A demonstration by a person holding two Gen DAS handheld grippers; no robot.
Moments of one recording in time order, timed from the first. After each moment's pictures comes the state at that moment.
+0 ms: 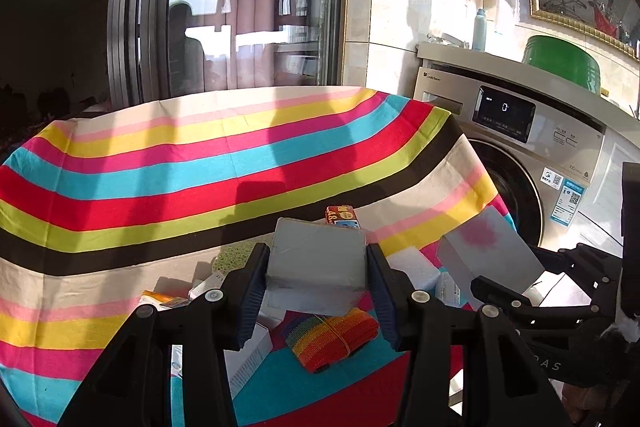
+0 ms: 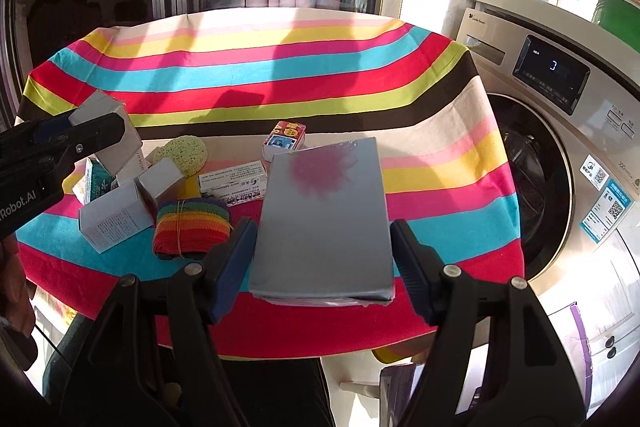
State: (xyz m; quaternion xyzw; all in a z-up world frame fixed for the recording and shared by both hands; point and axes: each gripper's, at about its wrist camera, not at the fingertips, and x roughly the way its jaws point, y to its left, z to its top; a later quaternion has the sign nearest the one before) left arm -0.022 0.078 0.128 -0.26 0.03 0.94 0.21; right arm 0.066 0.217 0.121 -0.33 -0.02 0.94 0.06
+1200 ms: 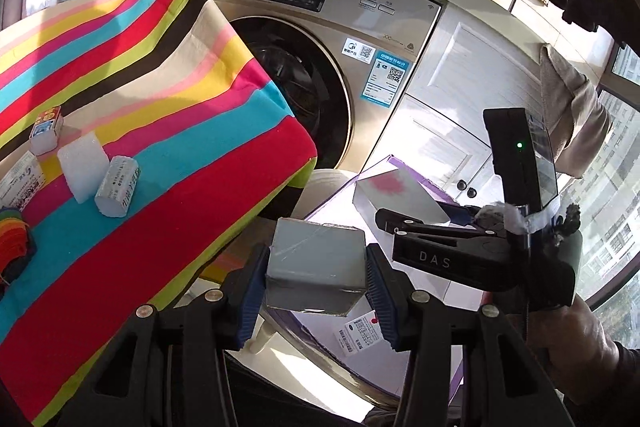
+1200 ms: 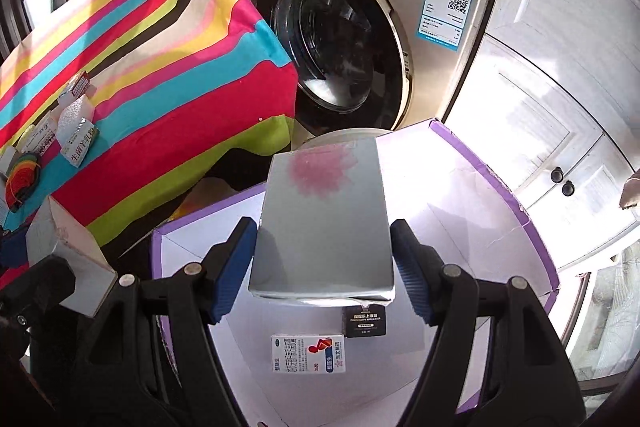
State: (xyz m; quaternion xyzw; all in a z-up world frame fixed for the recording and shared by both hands) left arm 0.073 0.265 0.053 -0.40 0.06 0.78 0.48; right arm 0.184 0.403 0.053 -0.44 0.12 0.85 0.27
